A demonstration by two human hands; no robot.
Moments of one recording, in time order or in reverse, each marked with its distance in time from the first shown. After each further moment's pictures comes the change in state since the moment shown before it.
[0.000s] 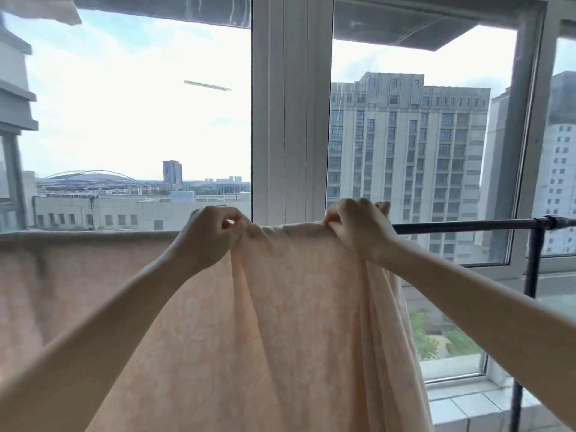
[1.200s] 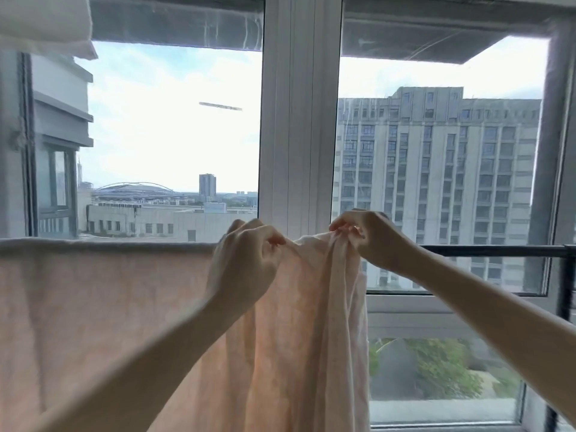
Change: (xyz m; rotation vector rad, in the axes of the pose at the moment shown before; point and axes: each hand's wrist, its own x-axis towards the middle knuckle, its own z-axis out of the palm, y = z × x) left_hand -0.017 0.090 0.062 0.182 0.287 0.041; right_hand 0.007 0.069 -0.020 0.357 -0.066 -0.239
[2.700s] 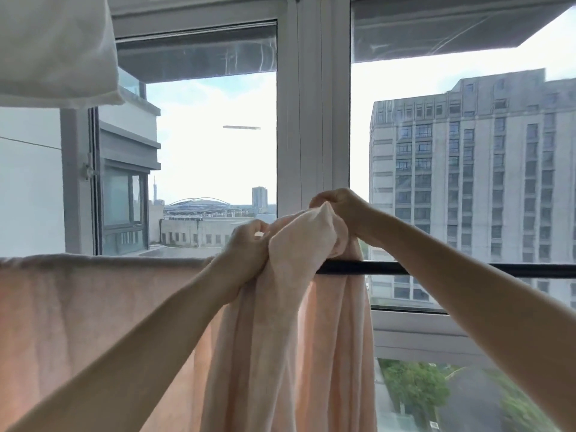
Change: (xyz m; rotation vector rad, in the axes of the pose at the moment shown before) left_hand 0.036 0.049 0.004 -0.340 -0.221 -0.616; right_hand 0.065 0.012 -0.012 0.660 -0.150 0.083
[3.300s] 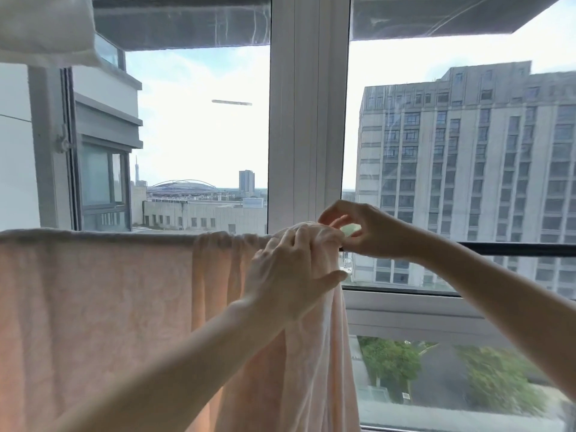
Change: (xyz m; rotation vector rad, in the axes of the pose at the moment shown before) left_hand -0.042 -0.013 0.061 0.709 0.066 0.455; right_hand -0.060 0.026 -0.014 -0.358 -0.195 -0.192
